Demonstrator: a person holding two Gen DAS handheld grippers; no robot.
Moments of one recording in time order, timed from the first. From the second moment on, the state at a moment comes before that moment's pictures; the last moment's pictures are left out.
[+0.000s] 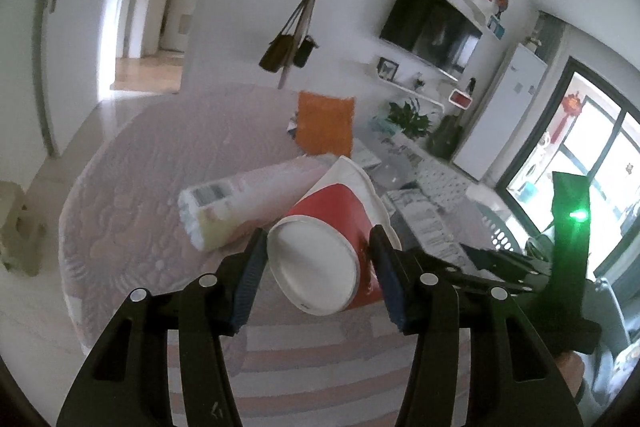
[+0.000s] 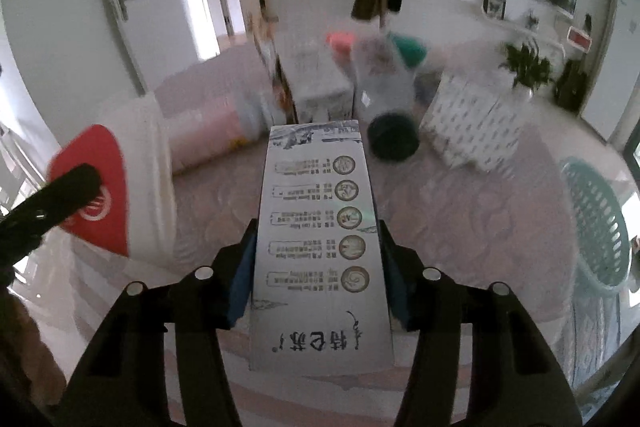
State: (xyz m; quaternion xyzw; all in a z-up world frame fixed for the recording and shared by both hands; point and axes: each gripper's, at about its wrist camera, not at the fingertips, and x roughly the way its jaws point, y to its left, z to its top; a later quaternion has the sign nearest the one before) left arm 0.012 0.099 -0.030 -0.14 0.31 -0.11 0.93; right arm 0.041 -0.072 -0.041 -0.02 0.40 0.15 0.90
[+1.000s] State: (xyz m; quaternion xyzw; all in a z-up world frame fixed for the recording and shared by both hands) left arm 0.182 -0.222 -0.008 -0.04 0.34 -0.34 0.88; right arm 0.109 -0.403 -0.045 0.16 0.35 -0.16 0.91
